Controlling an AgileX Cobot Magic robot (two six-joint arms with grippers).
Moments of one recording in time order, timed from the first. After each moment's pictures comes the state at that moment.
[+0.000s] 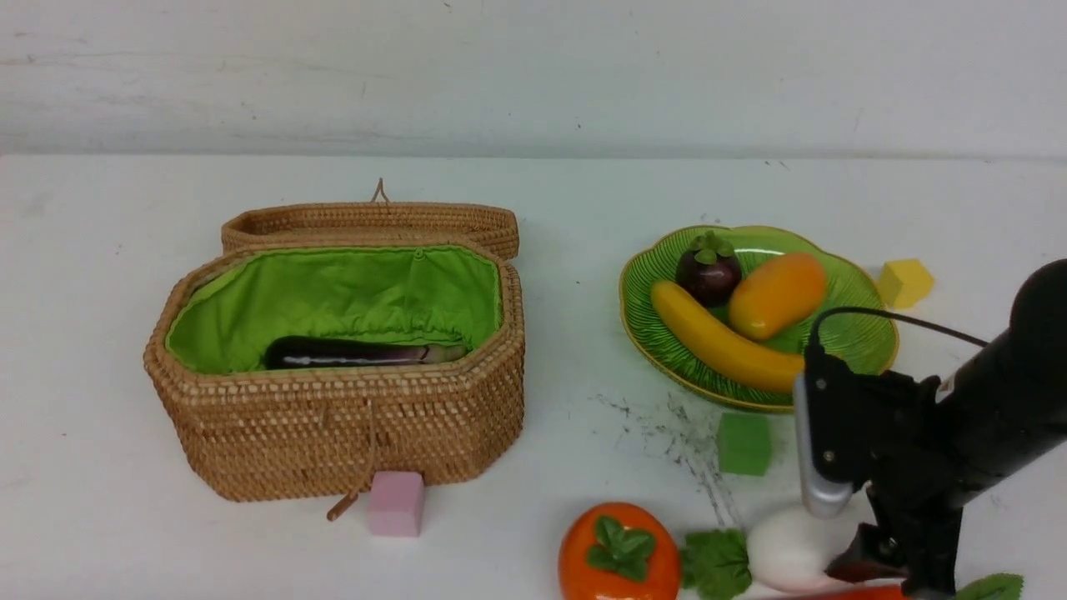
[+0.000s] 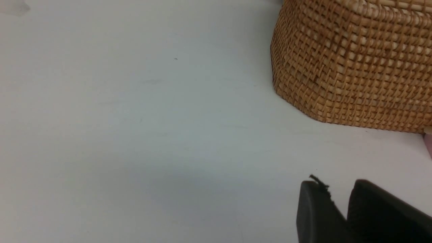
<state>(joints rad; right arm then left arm) 0.23 1.60 -0.90 0.36 0.71 -1.43 -0.01 -0.01 0.03 0.13 0.40 -0.30</state>
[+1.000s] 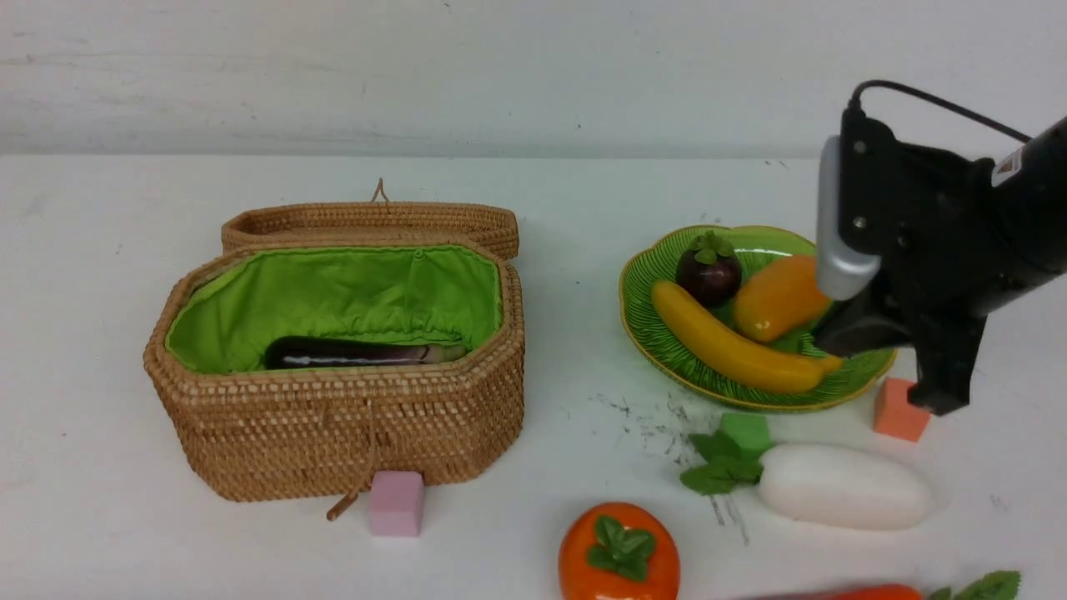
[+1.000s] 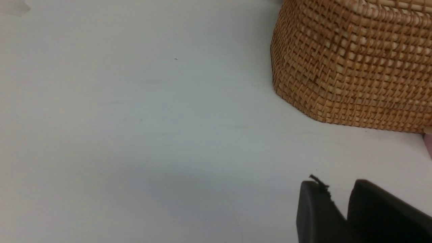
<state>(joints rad) 0.23 1.49 -1.27 0.37 1.01 -1.29 -0.01 -0.01 0.03 0.13 0.40 -0.30</state>
